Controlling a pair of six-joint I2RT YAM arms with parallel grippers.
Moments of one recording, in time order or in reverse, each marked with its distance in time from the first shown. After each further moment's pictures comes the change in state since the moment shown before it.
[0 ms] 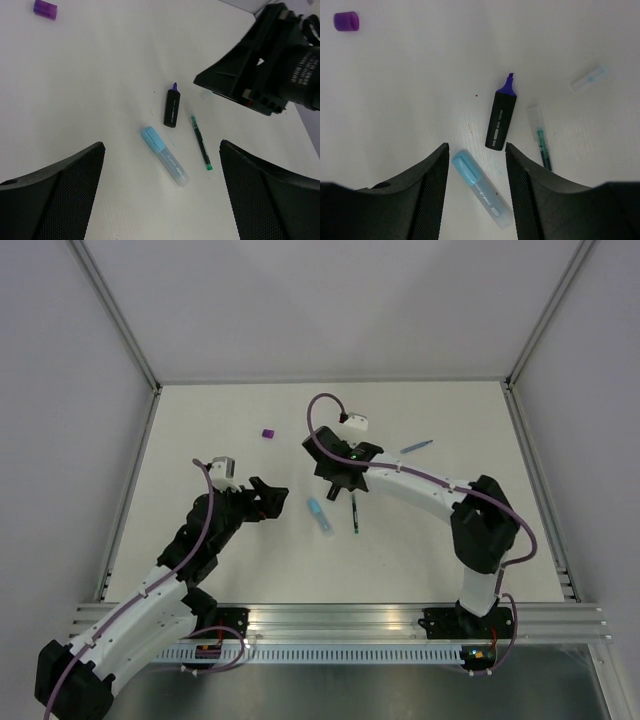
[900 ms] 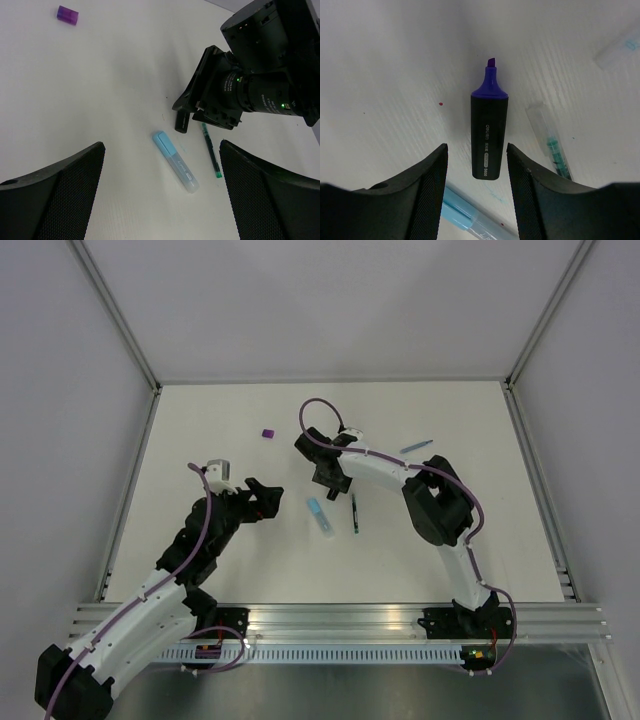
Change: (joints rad) left arm 0.000 -0.047 -0.034 -0.001 -0.076 0.000; right arm -0.064 0.384 0.289 -0.249 -0.114 0.196
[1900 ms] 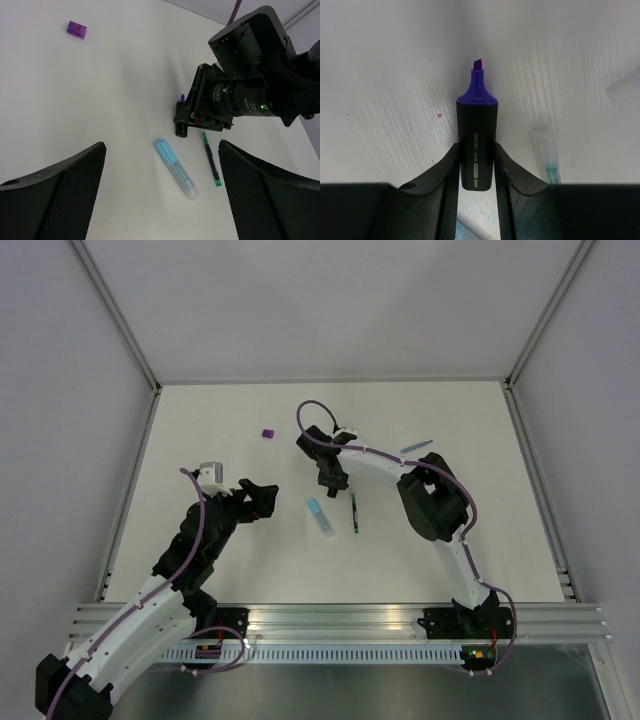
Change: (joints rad) left arm 0.000 -0.063 -0.015 -0.002 -0.043 0.001; right arm -0.023 0.059 0.034 0.002 -0.036 -0.145
